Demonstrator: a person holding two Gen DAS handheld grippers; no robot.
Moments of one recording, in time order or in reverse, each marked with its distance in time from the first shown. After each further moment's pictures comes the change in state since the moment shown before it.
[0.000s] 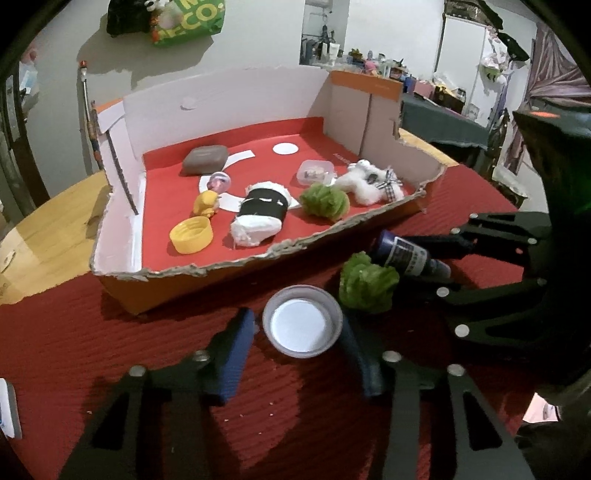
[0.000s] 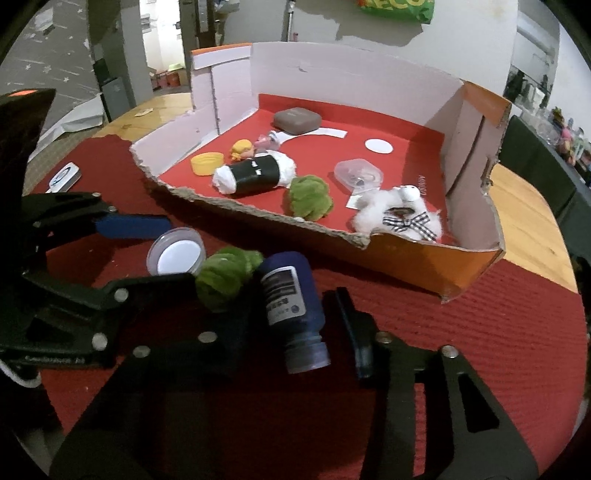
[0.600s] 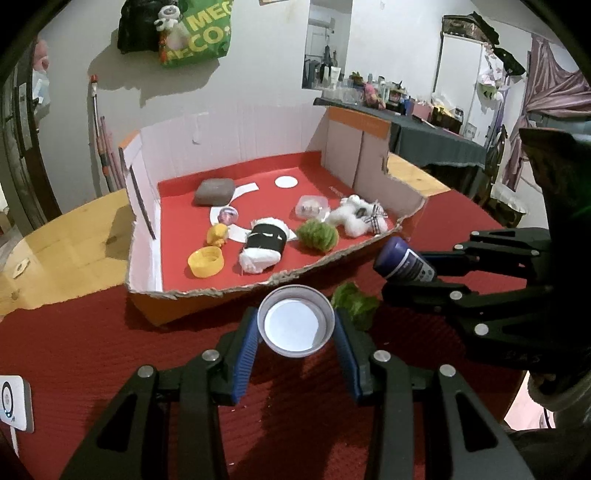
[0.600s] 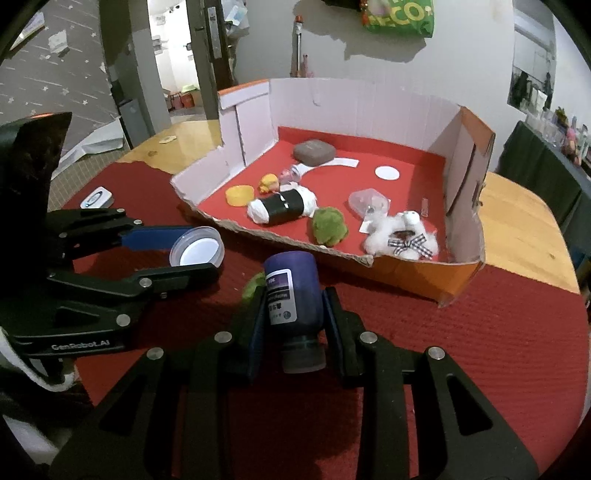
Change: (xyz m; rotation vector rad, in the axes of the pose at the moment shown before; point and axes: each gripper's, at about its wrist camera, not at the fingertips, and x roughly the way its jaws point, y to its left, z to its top) left arm -0.035 -0.005 0.005 -0.009 -0.092 0.012; right arm -0.041 0.005 0.005 0.034 -0.081 0.052
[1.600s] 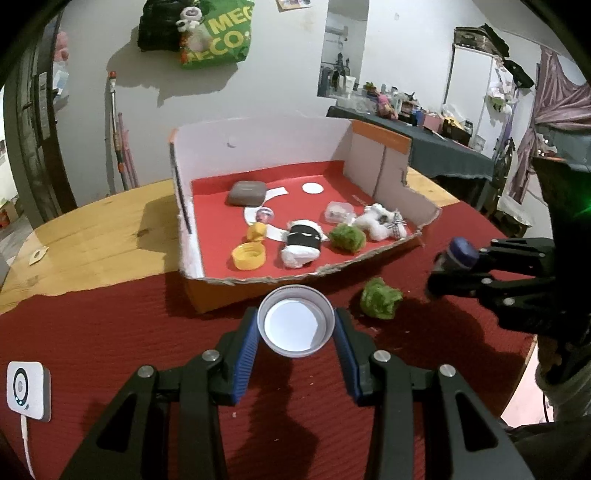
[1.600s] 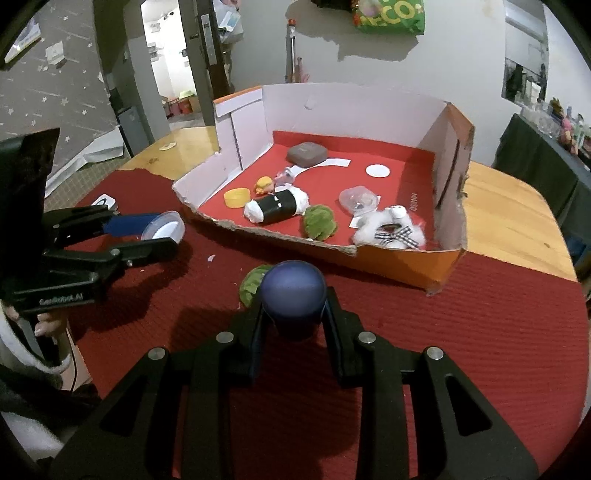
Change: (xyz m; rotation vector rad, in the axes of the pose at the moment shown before) left arm -0.024 0.029 -0.010 -0.045 -0.021 0.025; right arm -0.014 -0.011 -0.008 0.051 0.003 0.011
